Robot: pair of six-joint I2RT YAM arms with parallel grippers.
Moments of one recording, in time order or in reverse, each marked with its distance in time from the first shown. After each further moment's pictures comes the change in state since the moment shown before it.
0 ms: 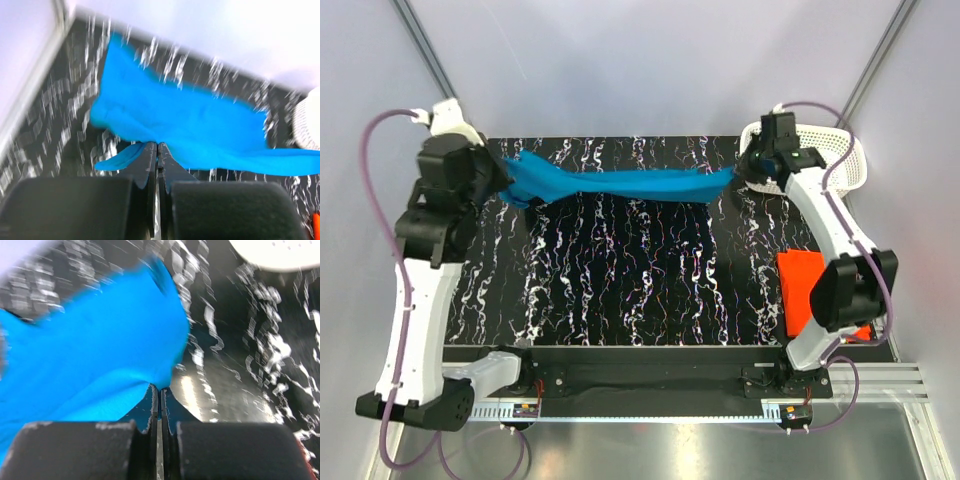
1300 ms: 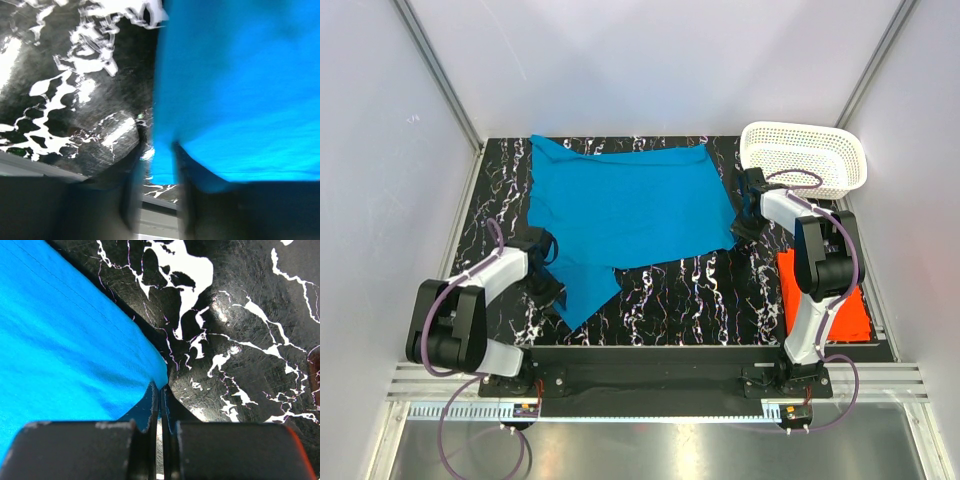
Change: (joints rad) left arm 0.003 0.296 -0.908 0.013 0.267 -0.574; right arm -0.011 0.233 -0.317 0.038 0.156 0.111
